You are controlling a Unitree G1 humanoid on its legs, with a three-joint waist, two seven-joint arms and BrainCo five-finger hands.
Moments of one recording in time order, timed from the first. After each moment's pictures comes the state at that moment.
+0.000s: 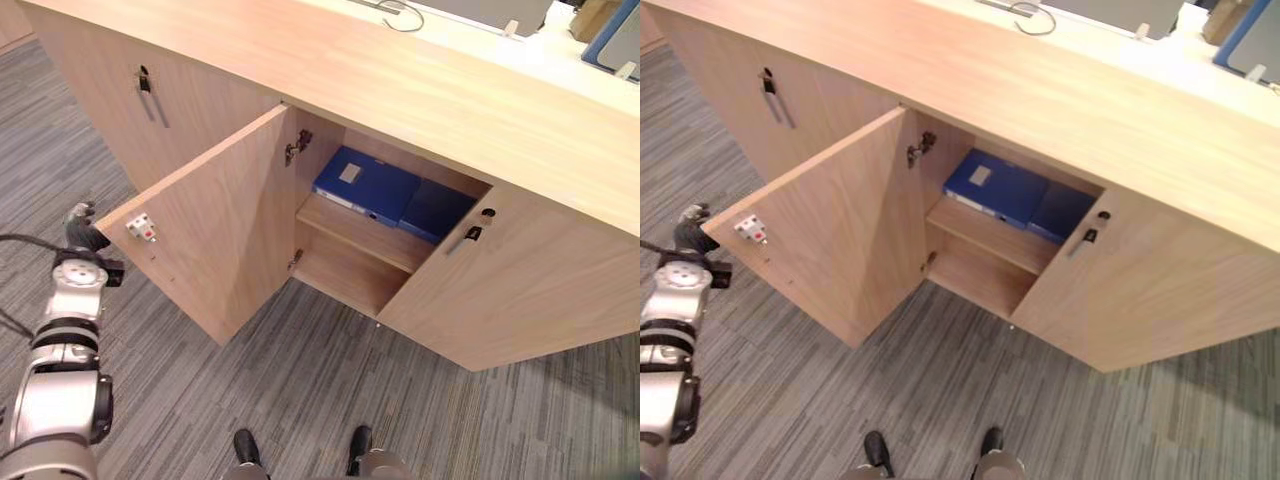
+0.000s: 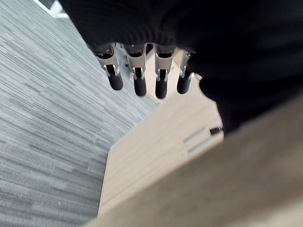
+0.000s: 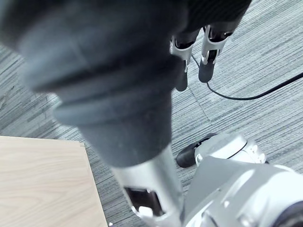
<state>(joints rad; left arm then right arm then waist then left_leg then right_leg) -0.68 0.71 -0.02 0.96 0.03 0.00 0.12 0.18 0.01 -0.61 1.10 0.20 0.05 0.00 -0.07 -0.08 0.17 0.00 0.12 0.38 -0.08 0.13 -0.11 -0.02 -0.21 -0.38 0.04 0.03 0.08</state>
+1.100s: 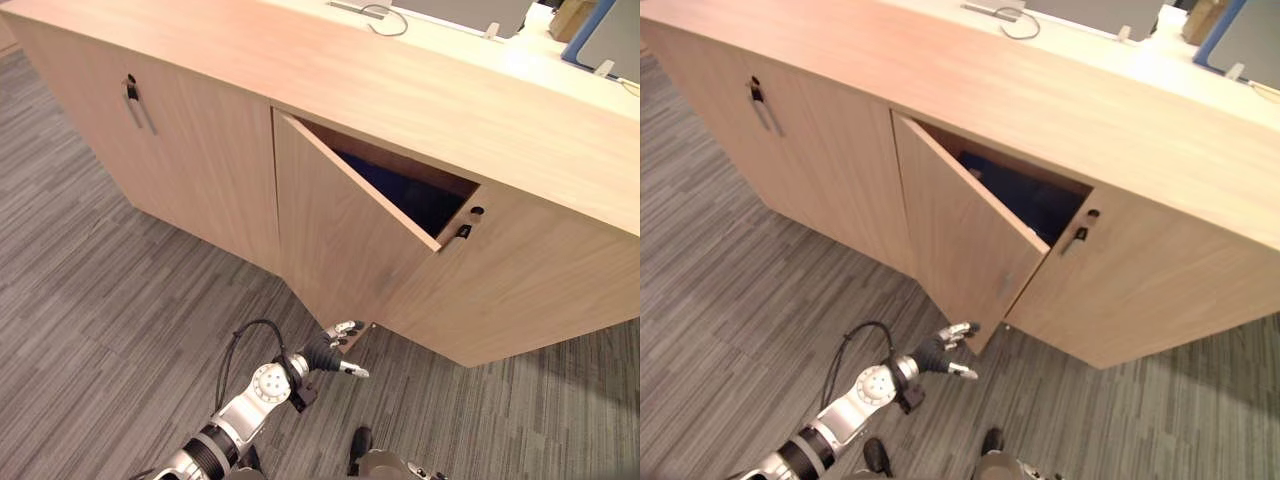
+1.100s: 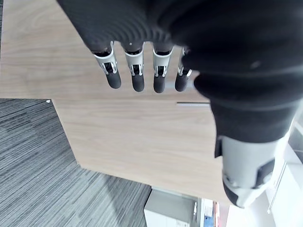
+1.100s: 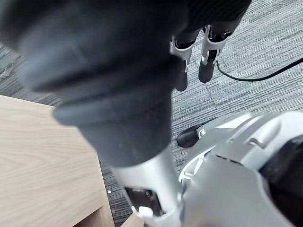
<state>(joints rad) -0.15 0.24 -0.58 0.31 -0.11 -0.09 -0.16 0.12 0.01 -0.51 1.09 0.13 0.04 0.00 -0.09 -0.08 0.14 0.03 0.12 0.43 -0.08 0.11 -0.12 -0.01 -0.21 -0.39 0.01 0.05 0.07</state>
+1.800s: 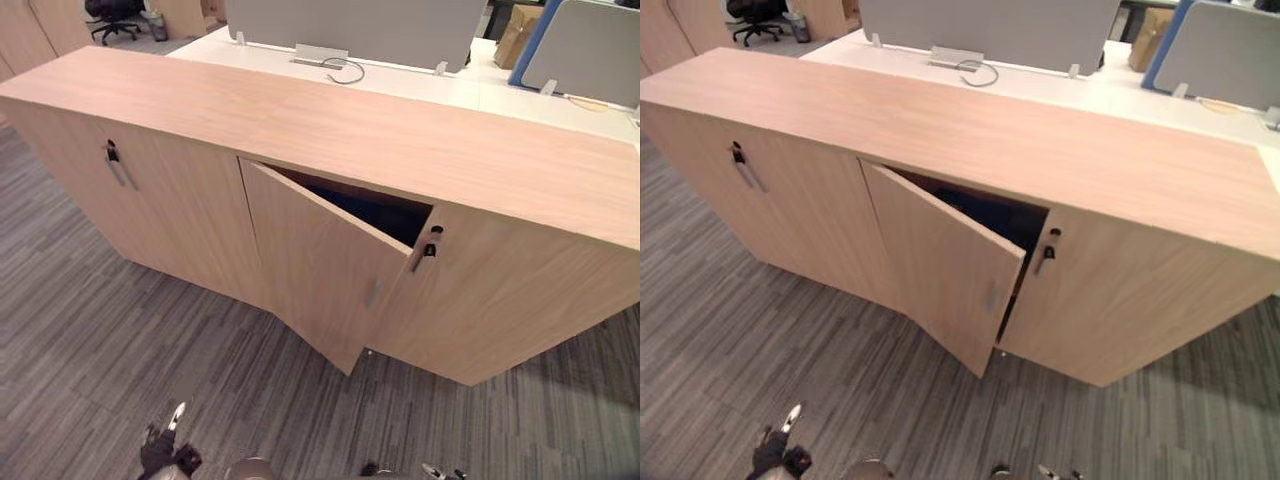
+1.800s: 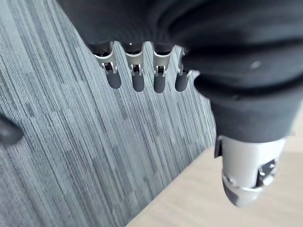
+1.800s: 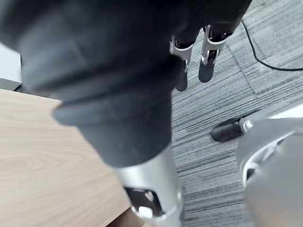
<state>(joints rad) 0.17 0.04 0.53 0.78 -0.41 -0.14 0.23 0.11 -0.04 -0.44 1.06 0.14 0.00 -0.05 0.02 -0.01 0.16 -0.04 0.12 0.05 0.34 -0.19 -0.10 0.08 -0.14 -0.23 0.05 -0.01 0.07</state>
